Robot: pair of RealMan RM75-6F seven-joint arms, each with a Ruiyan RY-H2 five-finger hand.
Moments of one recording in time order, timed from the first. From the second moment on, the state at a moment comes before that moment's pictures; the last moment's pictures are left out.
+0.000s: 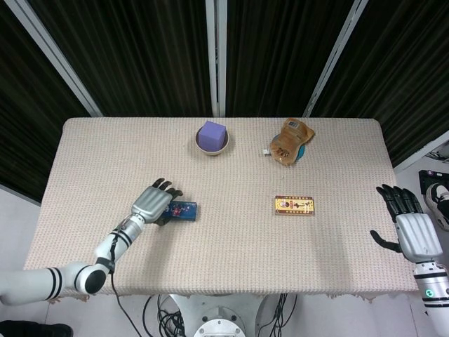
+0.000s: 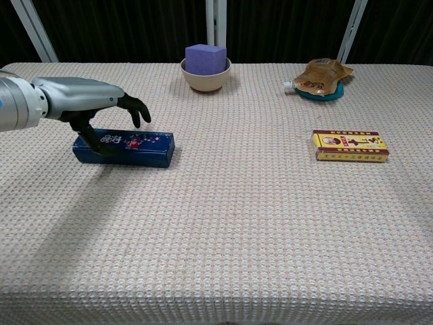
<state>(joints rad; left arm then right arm) -0.89 -1.42 -0.05 -1.57 0.92 0.81 0.42 0.17 -1.08 0.07 -1.56 -1.50 1.39 0.11</state>
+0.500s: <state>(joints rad) -0.88 -1.43 -0.07 -1.49 0.95 0.79 0.34 0.17 -1.08 0.07 -1.57 -1.49 1.38 0.11</state>
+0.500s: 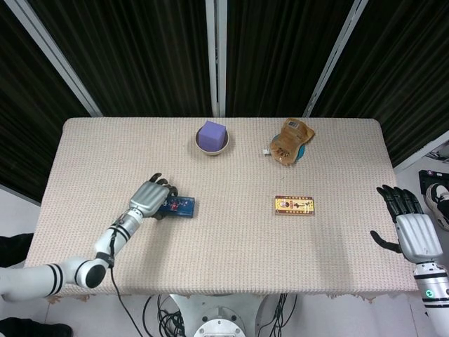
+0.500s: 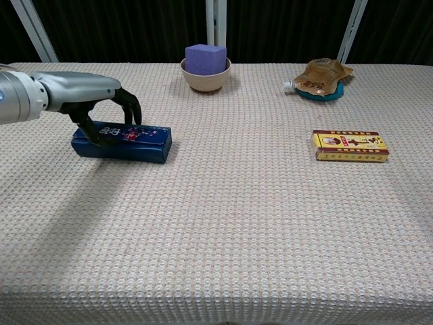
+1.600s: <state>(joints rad) -0.92 -1.46 -0.14 -1.28 0.78 0.71 0.26 0.15 -1.07 0.07 -1.57 -1.49 1.40 0.13</state>
